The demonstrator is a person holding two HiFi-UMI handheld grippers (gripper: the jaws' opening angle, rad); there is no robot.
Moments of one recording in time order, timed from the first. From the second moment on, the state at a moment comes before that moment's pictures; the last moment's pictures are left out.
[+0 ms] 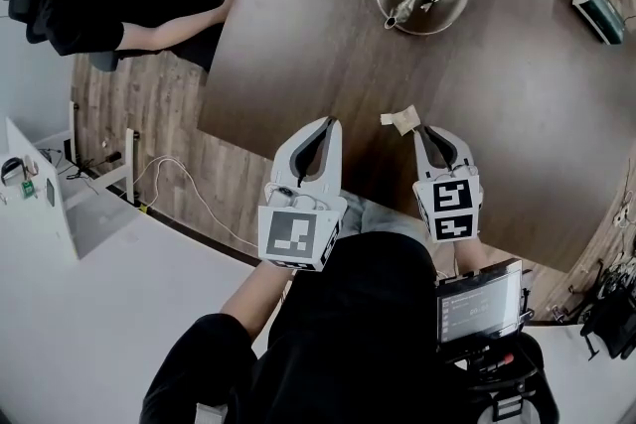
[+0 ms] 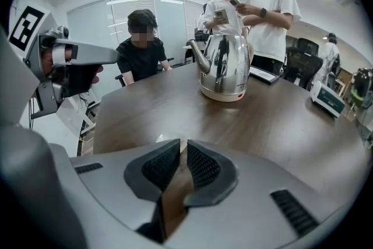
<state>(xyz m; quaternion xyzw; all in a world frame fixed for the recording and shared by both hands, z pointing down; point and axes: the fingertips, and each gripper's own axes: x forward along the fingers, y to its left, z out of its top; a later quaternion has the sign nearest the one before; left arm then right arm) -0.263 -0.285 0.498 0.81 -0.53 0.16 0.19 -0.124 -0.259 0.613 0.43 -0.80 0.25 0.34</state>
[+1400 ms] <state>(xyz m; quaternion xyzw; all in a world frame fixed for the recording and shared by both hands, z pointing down) -0.258 -0.299 0.500 0.81 -0.52 0.17 0.19 -0.133 -0.278 0.610 0.44 -0.79 0.26 0.33</state>
